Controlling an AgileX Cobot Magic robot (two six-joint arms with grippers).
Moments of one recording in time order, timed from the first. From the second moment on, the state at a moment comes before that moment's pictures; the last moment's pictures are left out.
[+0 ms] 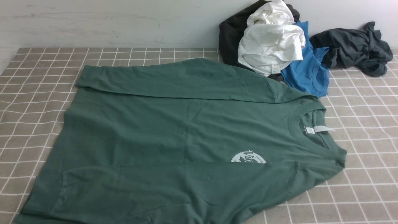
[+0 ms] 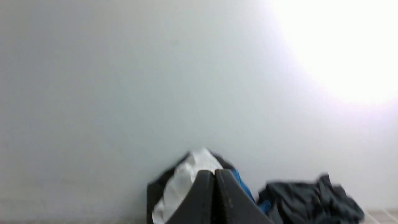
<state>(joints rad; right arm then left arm) 0.01 -0.01 0.03 -0.09 -0.26 0.18 0.02 -0.01 0.03 0.03 -0.24 -0.07</state>
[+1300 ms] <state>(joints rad) 0.40 1.34 -0.75 0.23 0.68 -0.34 0.08 1.39 -0.82 -0.12 0.66 -0.09</state>
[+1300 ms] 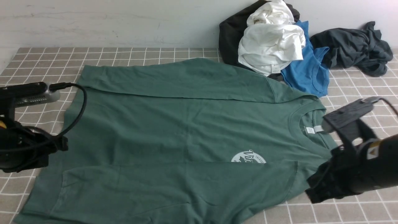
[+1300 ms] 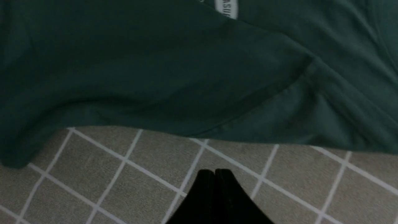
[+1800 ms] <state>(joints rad) 0.49 1.39 -0.75 0.24 0.63 -0.37 0.19 1.76 -0.94 -0.12 0.65 0.03</state>
